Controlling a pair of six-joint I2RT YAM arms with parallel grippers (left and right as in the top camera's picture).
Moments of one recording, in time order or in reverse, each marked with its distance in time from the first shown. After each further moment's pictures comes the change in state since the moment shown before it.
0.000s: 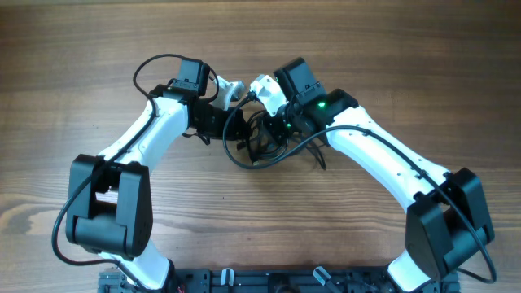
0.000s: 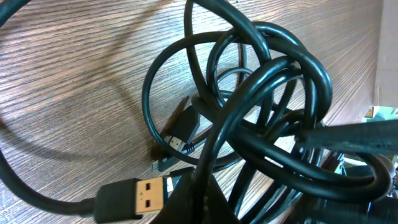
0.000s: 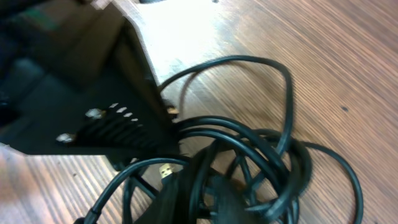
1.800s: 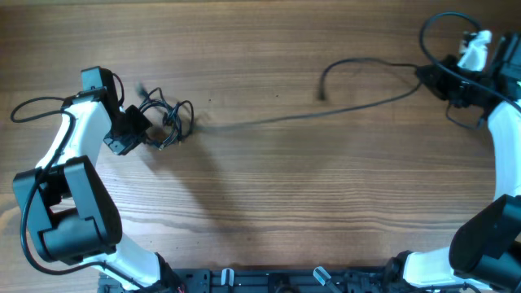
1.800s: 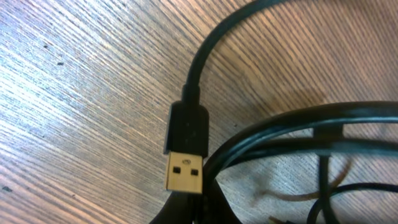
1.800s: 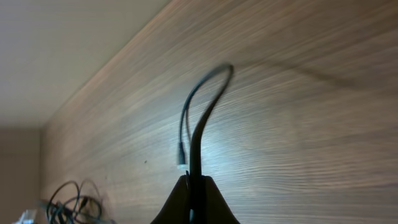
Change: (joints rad) left arm 0.472 -0.004 -0.018 -0.089 -0.619 -0.472; right arm -0.949 -0.126 0.018 -0.065 -0.334 0.443
